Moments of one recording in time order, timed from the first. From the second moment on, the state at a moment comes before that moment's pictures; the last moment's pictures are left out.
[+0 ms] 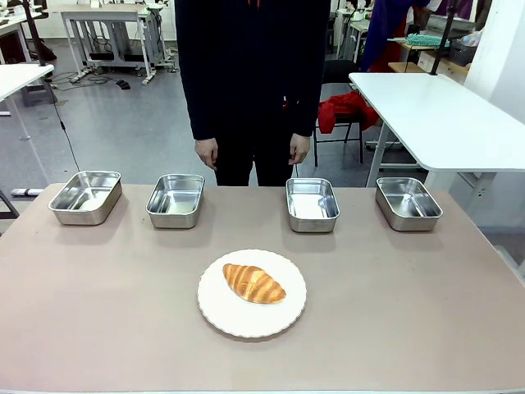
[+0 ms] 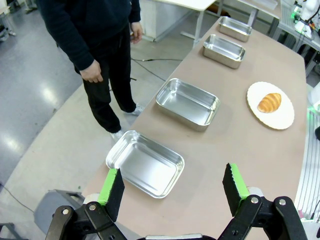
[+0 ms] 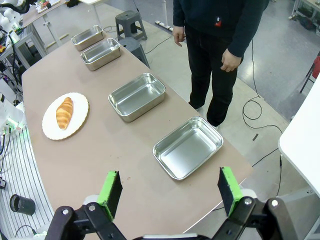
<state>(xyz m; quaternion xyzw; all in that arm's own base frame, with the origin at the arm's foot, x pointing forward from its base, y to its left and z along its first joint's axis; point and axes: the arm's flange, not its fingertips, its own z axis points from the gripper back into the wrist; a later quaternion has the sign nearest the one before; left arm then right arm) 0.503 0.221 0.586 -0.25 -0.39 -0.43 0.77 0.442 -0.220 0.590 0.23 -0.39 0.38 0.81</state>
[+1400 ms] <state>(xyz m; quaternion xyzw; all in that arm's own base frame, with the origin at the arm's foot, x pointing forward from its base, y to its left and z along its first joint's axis) 0.503 0.221 0.586 -0.25 -0.39 -0.43 0.77 0.442 -0.220 0.590 0.23 -0.39 0.38 0.81</state>
